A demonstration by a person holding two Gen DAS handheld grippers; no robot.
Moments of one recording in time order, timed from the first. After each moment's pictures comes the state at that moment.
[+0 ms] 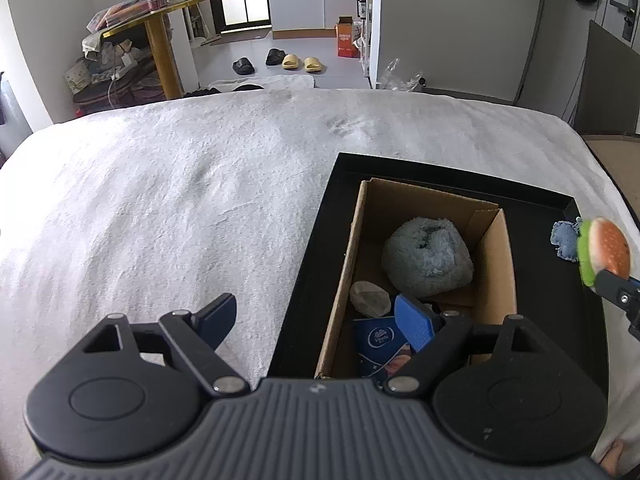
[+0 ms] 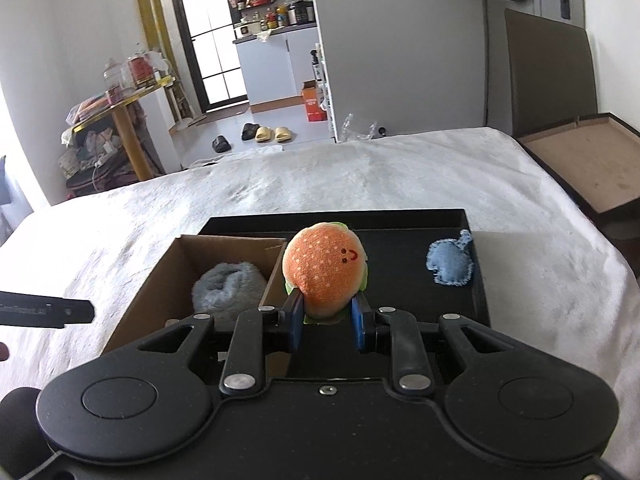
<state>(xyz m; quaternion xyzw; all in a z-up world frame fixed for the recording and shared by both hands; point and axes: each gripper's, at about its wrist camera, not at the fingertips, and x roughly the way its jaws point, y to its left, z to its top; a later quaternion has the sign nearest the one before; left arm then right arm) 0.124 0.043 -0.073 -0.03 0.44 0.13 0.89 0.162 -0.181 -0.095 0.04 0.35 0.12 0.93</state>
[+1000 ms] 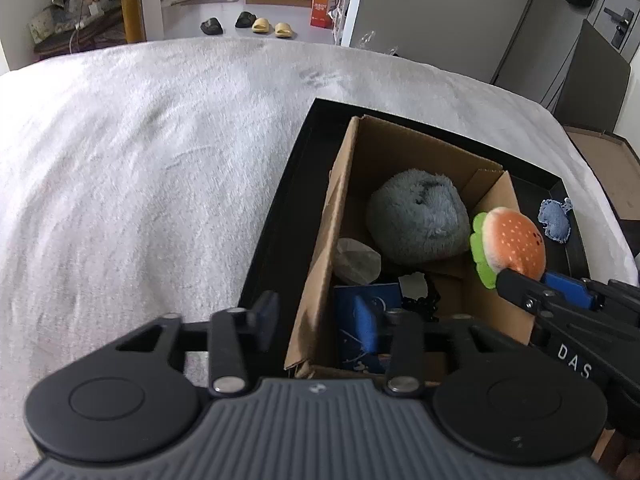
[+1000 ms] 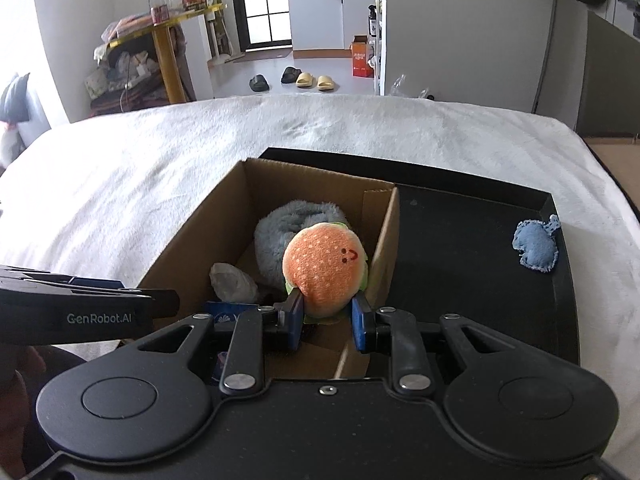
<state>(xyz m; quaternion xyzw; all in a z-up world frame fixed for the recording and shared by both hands) 0.130 0.067 -0.138 -0.10 0.47 0.07 0.87 0.168 -0.086 -0.130 -0.04 0.40 0.16 0.90</state>
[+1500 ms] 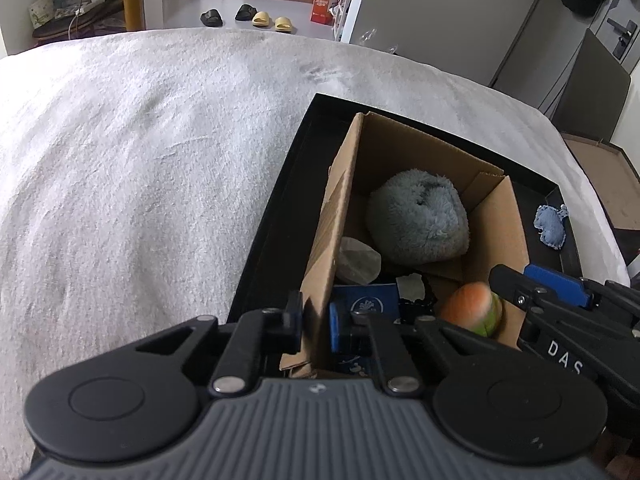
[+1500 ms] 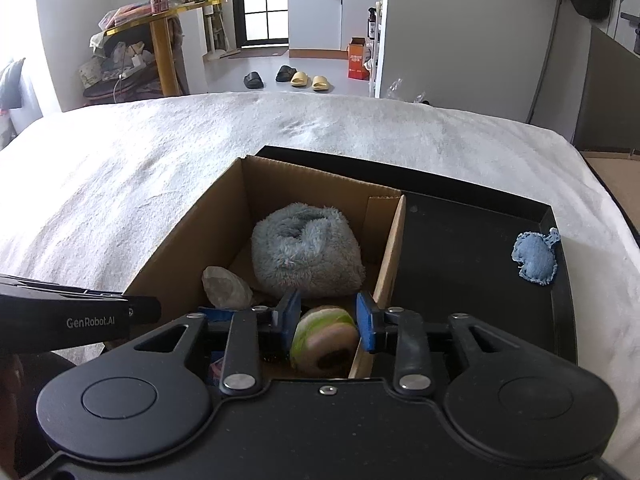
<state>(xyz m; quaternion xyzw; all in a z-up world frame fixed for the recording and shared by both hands) 0.133 0.074 -0.142 -0.12 0.48 0.06 0.87 0.169 -0.074 -0.132 -0.06 0.40 0.15 0.90</state>
